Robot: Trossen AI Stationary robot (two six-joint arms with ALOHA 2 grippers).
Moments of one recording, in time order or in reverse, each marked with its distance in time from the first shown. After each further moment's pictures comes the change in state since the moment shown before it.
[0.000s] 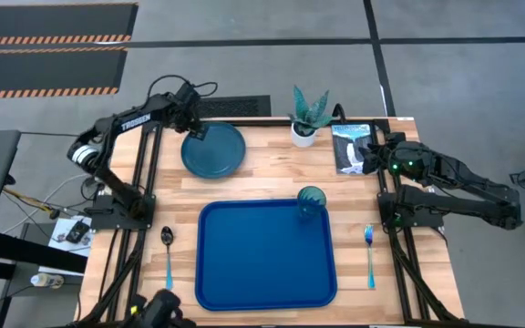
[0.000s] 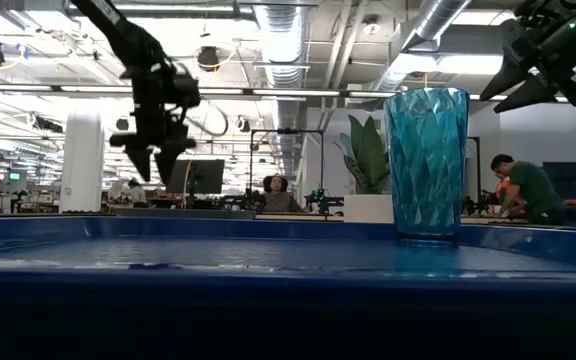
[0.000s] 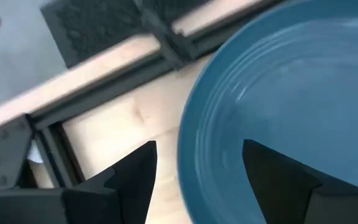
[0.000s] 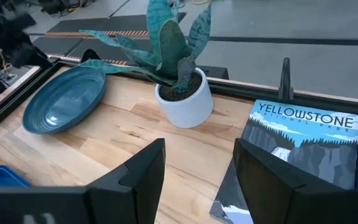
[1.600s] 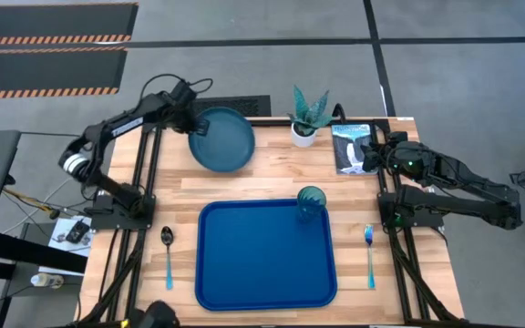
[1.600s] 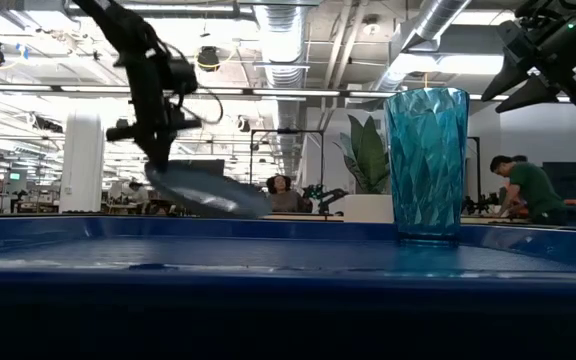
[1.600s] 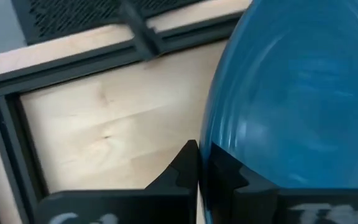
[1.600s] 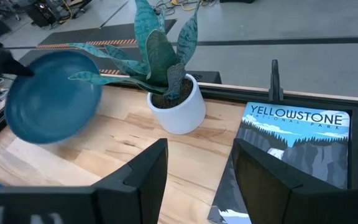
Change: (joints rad) left arm -0.033 -0.108 0.004 -0.033 0.113 -0.213; right arm 0.000 0.001 0.000 -0.001 0.044 0.045
